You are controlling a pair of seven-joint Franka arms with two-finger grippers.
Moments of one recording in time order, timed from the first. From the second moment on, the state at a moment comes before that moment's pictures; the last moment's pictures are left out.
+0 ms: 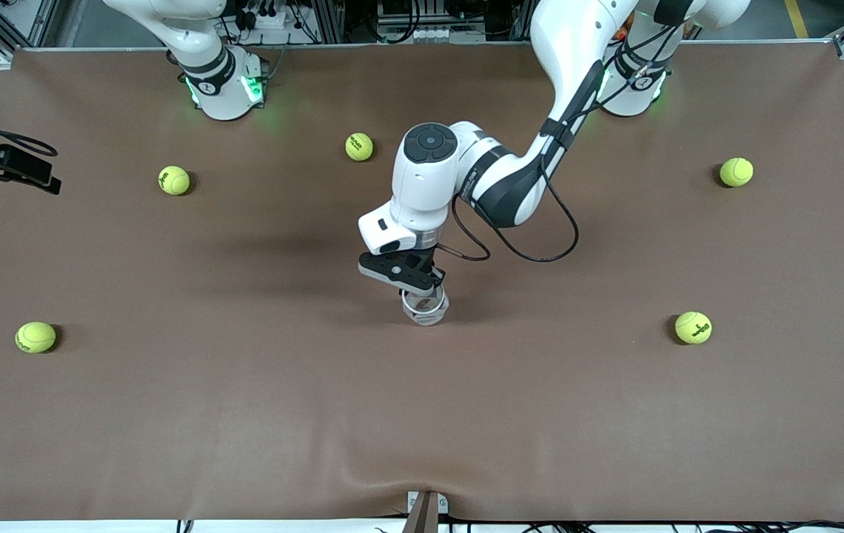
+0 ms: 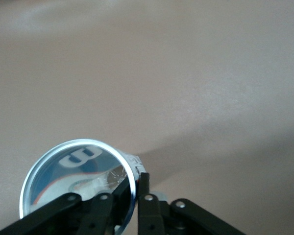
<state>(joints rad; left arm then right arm) -0.80 0.71 0.00 -1.34 0.12 2.36 -0.49 -0.11 0.06 0.07 -1.43 0.01 1.38 0.03</state>
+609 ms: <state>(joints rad) -0.79 0.71 0.01 -1.32 0.12 2.36 -0.49 -0.01 0.06 -0.02 -1.43 0.01 1.38 0.03</state>
